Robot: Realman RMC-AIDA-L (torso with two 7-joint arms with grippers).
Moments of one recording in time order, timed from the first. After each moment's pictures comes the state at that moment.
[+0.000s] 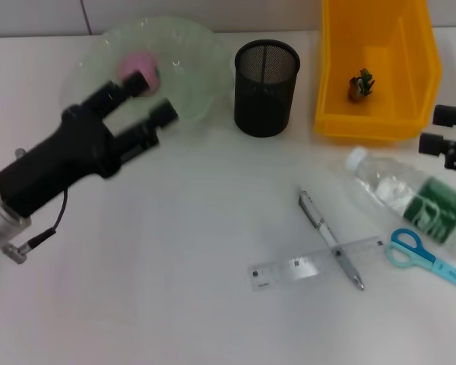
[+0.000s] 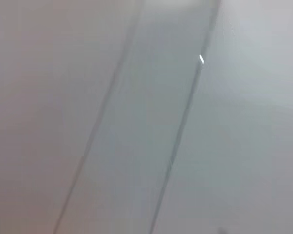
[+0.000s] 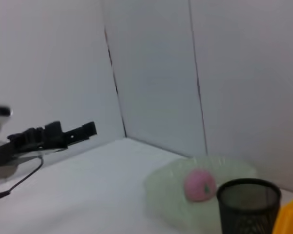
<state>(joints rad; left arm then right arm) -0.39 -2.07 0.97 0.29 1.20 1.72 -1.04 0.19 2.08 -0.76 -1.22 -1.76 -1.70 1.62</state>
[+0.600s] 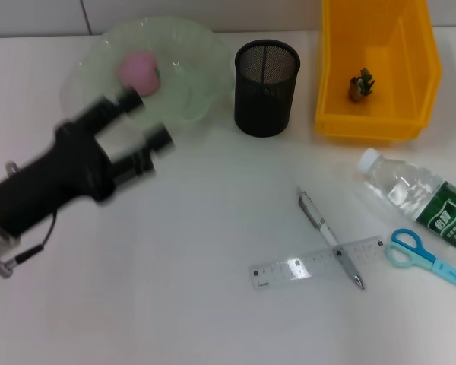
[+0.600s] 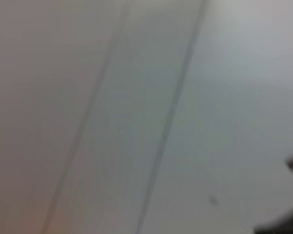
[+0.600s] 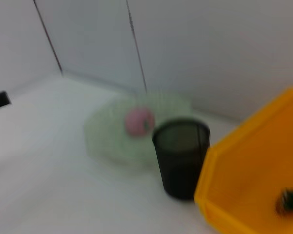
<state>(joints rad) -0.35 -2.05 0.98 0.33 1.29 1.74 -0.96 0.32 2.07 -0.71 -1.66 -2.16 -1.83 2.17</state>
